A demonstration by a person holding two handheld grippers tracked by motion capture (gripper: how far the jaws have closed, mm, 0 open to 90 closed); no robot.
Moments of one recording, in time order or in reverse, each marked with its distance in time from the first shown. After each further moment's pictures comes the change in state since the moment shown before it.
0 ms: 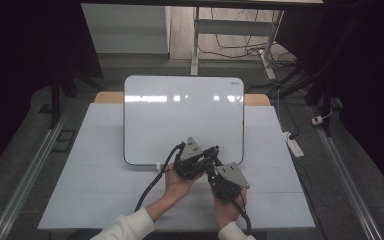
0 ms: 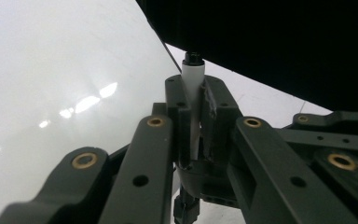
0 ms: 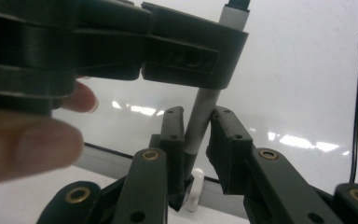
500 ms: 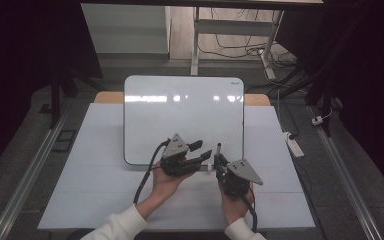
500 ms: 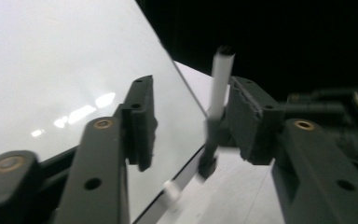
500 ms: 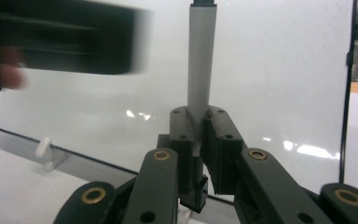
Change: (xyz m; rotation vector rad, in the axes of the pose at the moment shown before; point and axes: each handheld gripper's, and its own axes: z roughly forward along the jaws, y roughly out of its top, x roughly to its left) left arm 0.023 0.004 -0.043 -0.053 -0.024 -0.010; right arm -0.025 0.012 -0.006 -0.037 0.077 0.036
